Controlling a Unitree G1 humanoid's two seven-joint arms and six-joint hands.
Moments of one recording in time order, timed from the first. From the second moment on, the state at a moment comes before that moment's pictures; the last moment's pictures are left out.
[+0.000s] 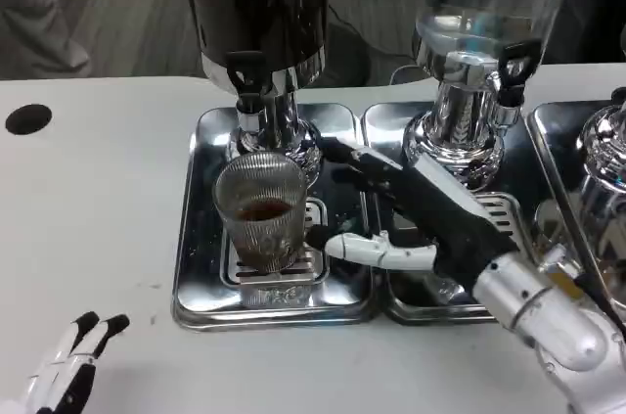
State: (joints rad) left arm 0.94 0.26 0.15 -0.39 0.64 -0.45 0.21; right arm -0.26 -0.22 0.20 0.34 -0.19 -0.27 0.30
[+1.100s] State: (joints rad) left arm 0.99 0.26 0.20 -0.32 0.60 -0.51 0.22; right arm -0.35 -0.10 0.26 0.51 -0.29 -0.29 0.15
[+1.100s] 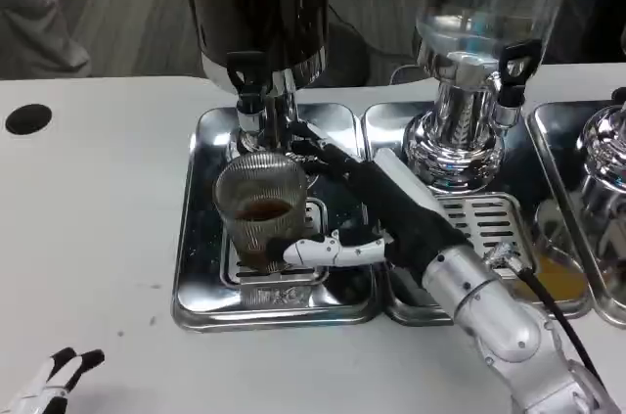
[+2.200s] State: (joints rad) left arm 0.98 0.25 0.24 -0.30 0.58 -0.52 0.21; right arm -0.45 -0.03 0.27 0.73 -0.31 -0.36 0.06
